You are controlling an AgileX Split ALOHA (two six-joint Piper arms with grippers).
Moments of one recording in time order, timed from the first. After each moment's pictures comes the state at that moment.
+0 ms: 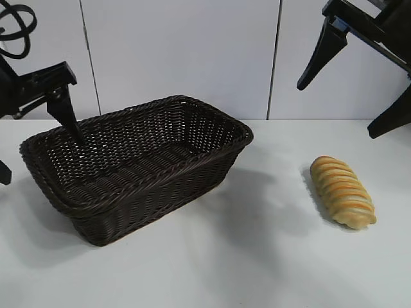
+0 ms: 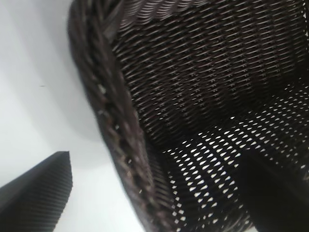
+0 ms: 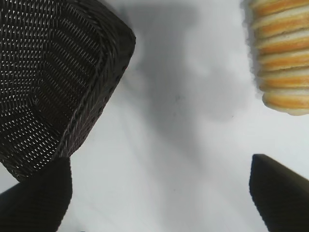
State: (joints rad) left arm -0.26 1.73 -0.99 -0.40 0.60 -0.33; right arm 0.06 1.57 -1.16 0.52 0.95 0.05
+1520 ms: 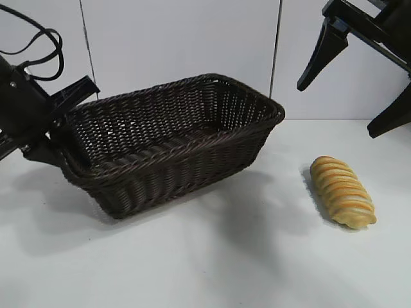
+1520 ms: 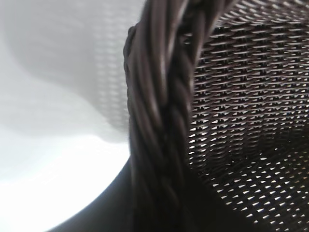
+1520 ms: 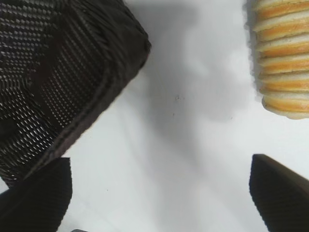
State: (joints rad) left arm -0.20 1.80 -1.28 -0.53 0.89 -0.03; right arm 0.06 1.57 -1.16 0.52 0.95 0.02
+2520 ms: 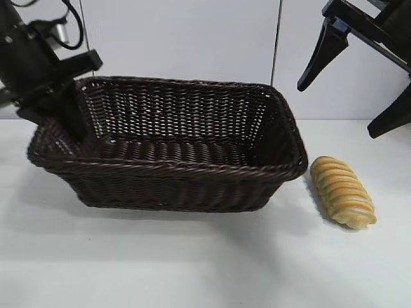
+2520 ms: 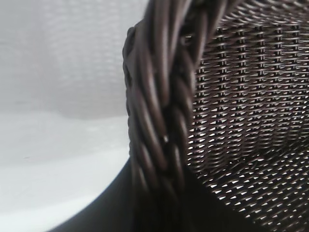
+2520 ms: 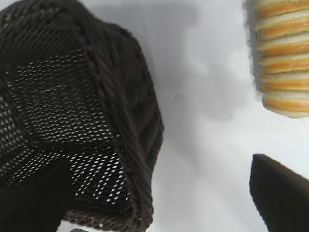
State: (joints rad) left arm -0.25 1.99 -1.39 -0.51 0.92 0.12; right arm 0.06 1.57 -1.16 0.52 0.95 0.02
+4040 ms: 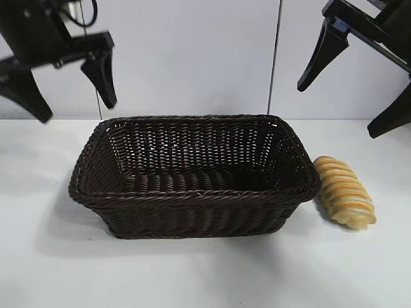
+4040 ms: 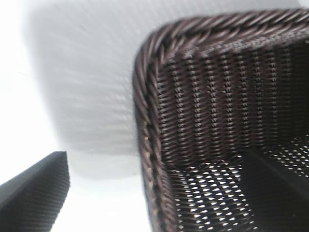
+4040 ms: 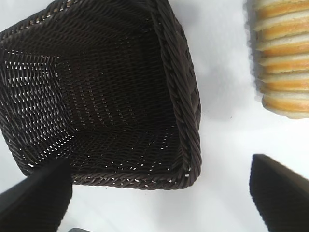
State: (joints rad) left arm -0.14 1.89 -1.74 -0.04 1.20 -0.07; right arm 0.06 1.57 -1.16 0.52 0.95 0.01
